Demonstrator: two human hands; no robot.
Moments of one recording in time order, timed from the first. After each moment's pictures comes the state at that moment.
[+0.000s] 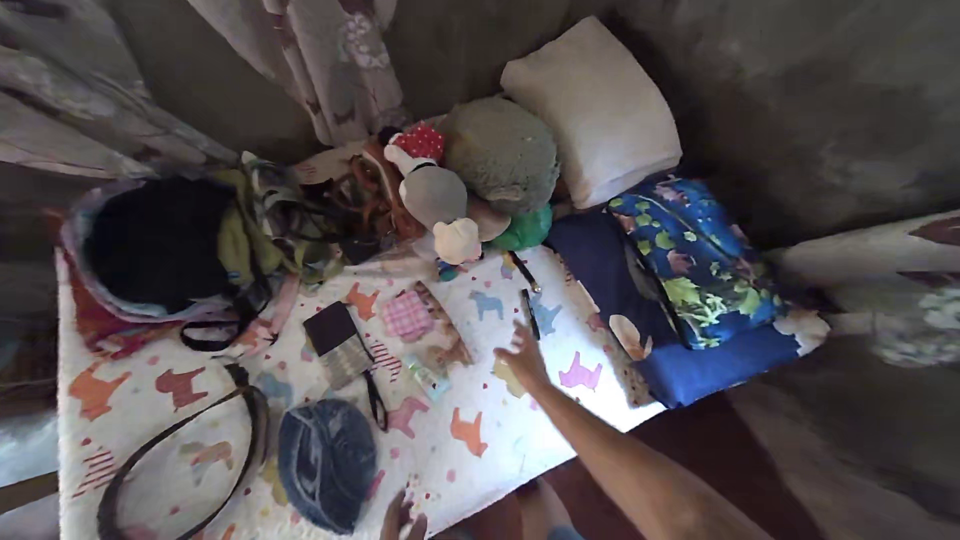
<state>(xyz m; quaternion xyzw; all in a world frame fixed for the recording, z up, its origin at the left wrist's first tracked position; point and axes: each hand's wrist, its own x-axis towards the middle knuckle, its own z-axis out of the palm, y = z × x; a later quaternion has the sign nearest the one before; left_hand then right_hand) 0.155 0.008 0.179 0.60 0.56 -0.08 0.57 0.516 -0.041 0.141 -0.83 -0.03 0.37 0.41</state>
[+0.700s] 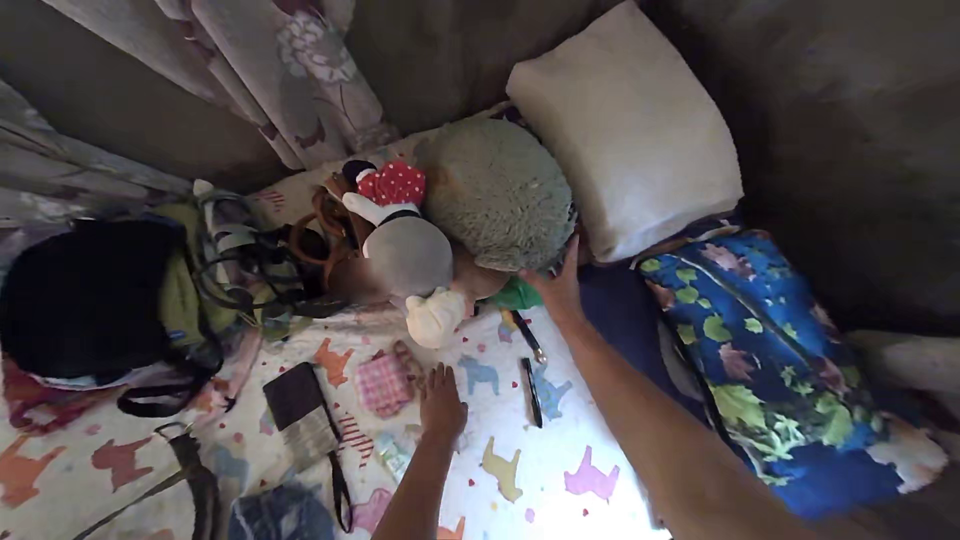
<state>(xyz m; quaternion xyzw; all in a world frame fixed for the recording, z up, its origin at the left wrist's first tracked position) 0.531 0.133 0.090 0.81 0.36 -0.36 0.30 0.790 0.057 0.123 -0.77 -0.10 0.20 0.59</state>
